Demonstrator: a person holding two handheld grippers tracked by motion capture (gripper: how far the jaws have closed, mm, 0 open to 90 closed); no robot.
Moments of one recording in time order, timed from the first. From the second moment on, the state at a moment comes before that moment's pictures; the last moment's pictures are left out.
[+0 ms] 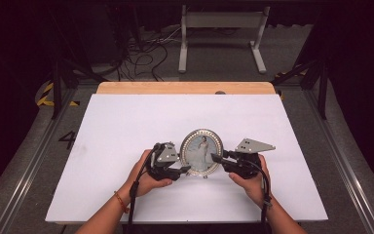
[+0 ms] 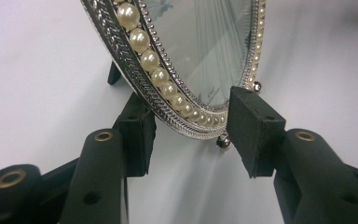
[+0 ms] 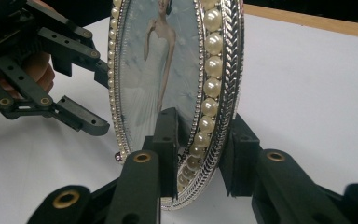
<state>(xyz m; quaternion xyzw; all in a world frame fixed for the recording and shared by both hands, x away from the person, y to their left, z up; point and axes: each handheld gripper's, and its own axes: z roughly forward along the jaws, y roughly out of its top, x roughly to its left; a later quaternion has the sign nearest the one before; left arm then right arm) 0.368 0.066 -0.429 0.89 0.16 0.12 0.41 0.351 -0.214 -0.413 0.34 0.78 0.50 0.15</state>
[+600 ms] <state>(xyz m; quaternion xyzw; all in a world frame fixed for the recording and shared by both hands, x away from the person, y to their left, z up) 0.360 0.071 -0.428 0.87 0.18 0.16 0.44 0.343 -0.216 -0.416 0.32 0.80 0.48 0.17</state>
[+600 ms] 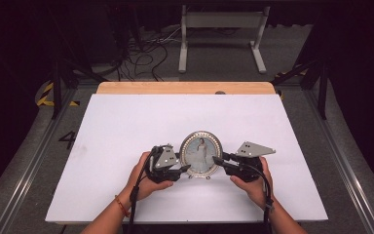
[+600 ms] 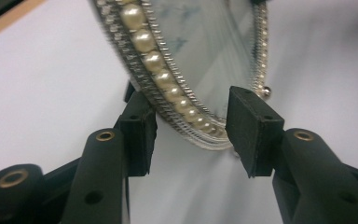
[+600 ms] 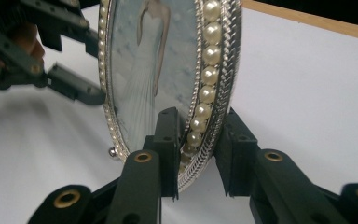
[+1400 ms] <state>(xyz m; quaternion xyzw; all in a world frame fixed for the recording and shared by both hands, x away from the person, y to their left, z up) 0.348 0.090 -0.417 0.87 0.17 0.19 0.42 0.329 -0.221 -0.407 0.28 0.83 0.43 0.21</state>
